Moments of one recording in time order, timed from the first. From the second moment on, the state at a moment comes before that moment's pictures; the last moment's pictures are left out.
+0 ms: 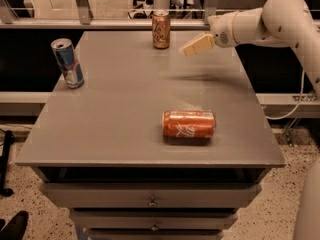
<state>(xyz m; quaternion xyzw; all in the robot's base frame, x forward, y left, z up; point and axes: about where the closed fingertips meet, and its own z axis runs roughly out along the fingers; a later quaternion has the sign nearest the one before) 0.775 -0.132 0.915 -0.41 0.73 0.18 0.52</state>
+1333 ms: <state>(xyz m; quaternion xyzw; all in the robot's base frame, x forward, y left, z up) 0.865 -0.047 0.900 -0.36 0.71 0.21 0.57</state>
